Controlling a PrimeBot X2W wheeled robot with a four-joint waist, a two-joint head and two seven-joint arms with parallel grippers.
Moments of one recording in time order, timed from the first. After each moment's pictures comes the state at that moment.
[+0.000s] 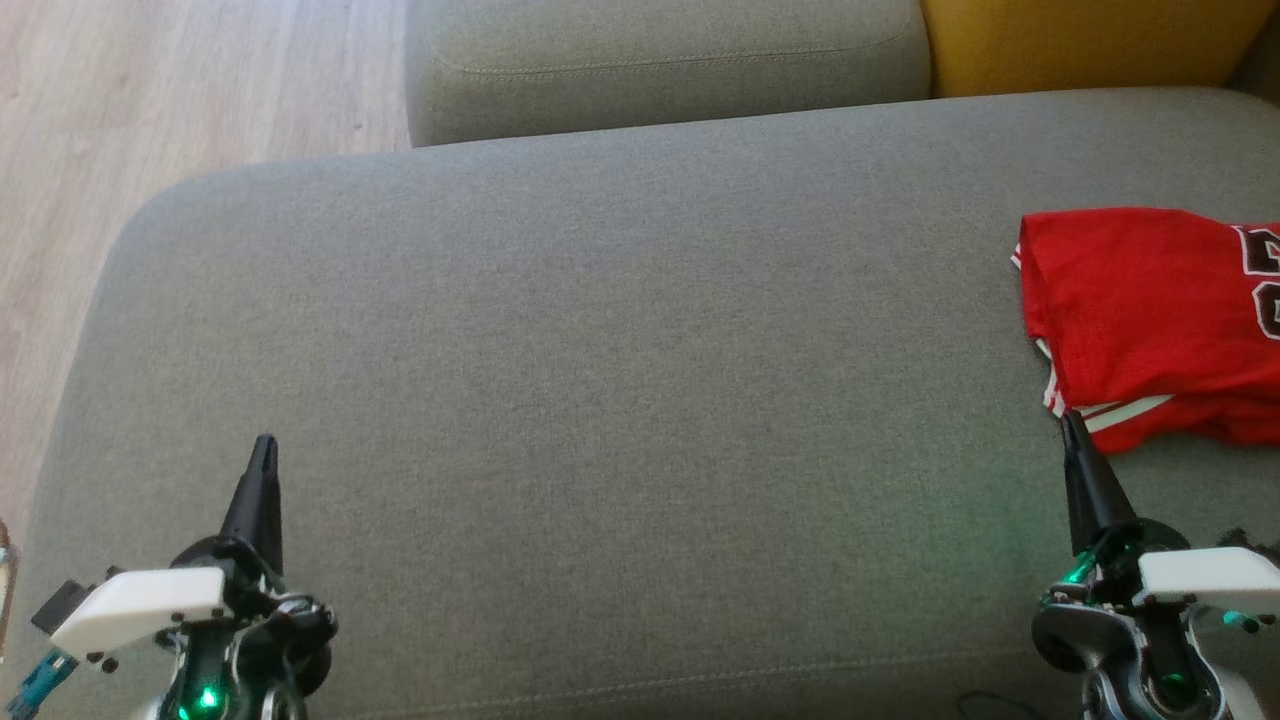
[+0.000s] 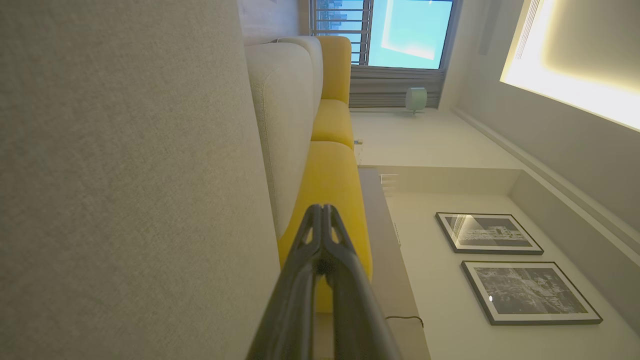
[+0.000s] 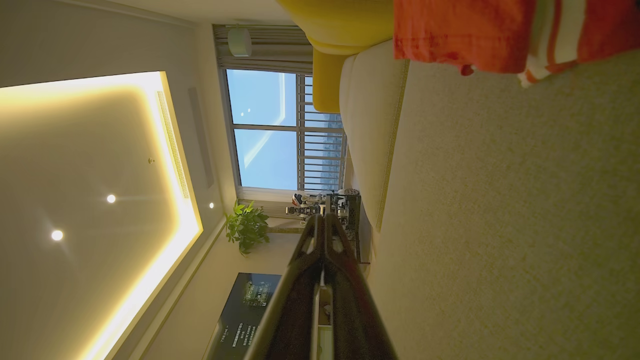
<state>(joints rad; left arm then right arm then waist) -0.05 0.06 0.05 0.27 -1.64 -0.12 0.08 -0.06 -0.04 -0.13 0.28 1.60 0.13 0.11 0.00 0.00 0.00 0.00</state>
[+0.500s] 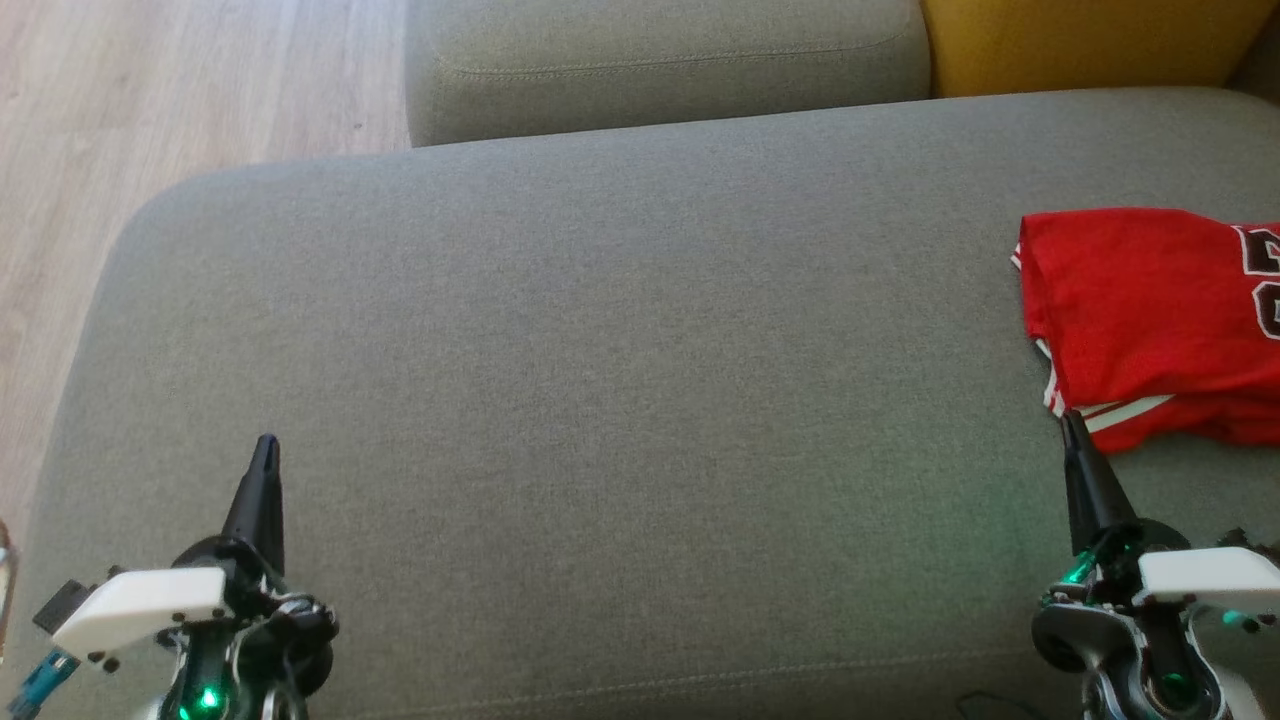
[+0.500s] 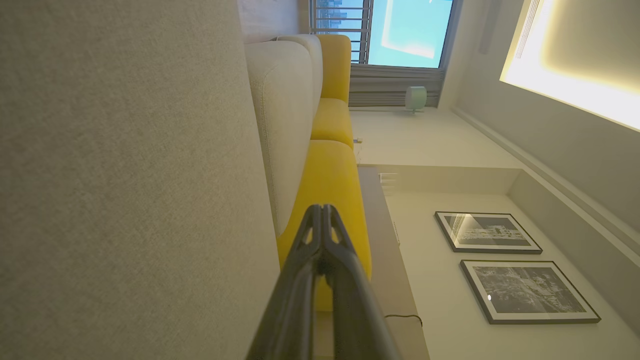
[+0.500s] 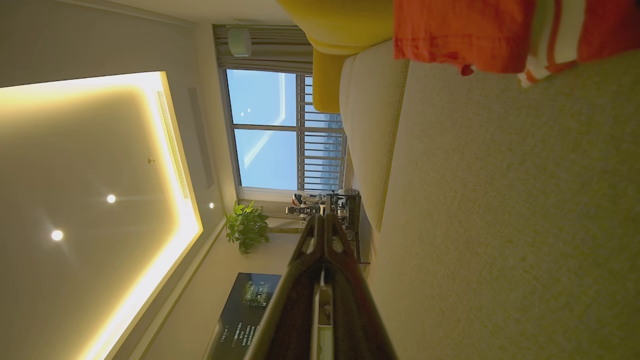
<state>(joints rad) -0.05 0.06 0.05 0.27 -1.64 -0.12 0.09 -0.06 -0.04 -0.13 0.28 1.60 0.13 0.11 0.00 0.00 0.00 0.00</state>
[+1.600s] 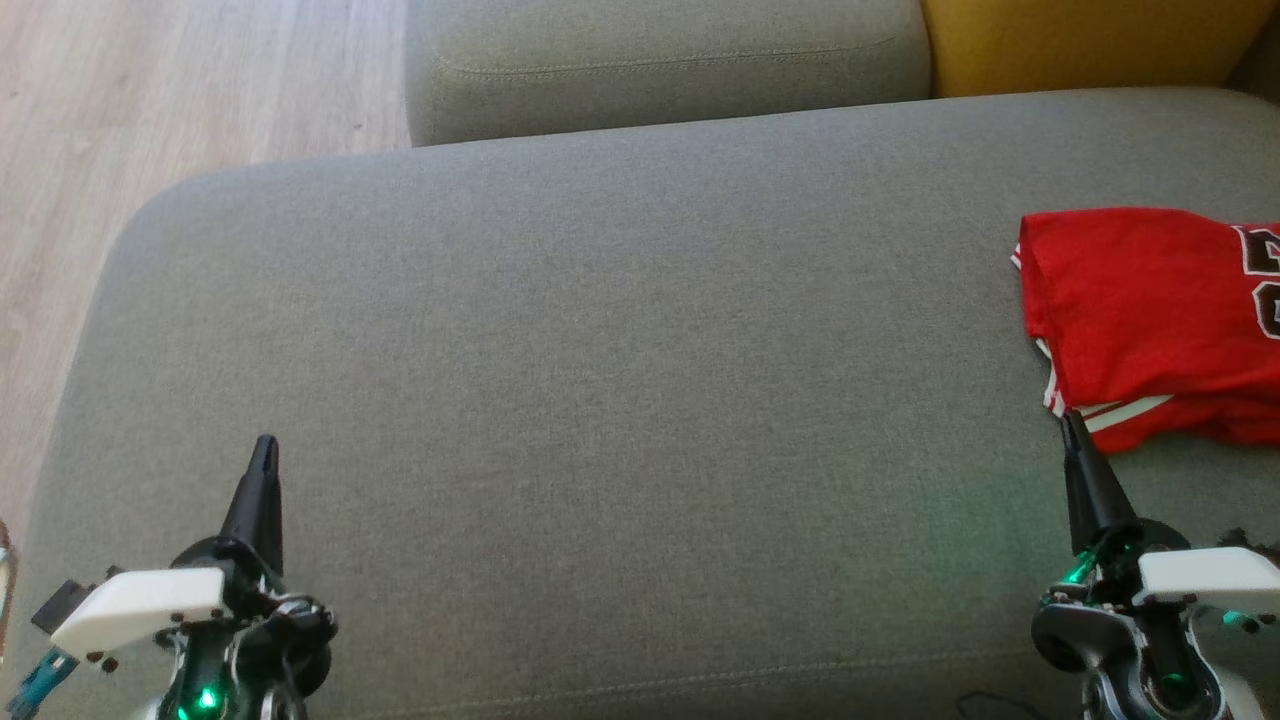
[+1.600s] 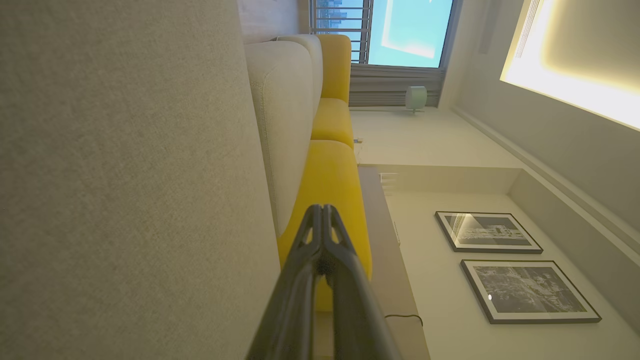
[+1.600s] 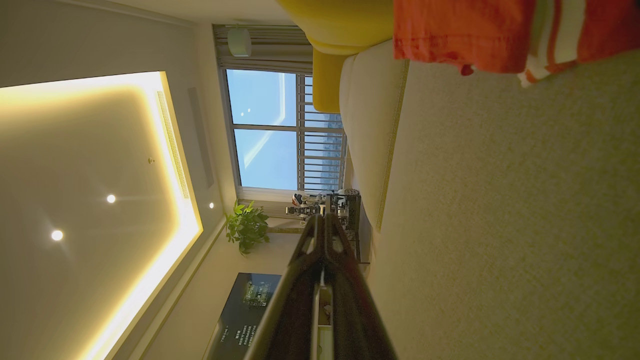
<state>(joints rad) -0.05 0.06 0.06 0.27 -1.63 -0.12 0.09 -0.06 -0.04 -0.13 0.28 1.60 0.13 0.11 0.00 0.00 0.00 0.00</state>
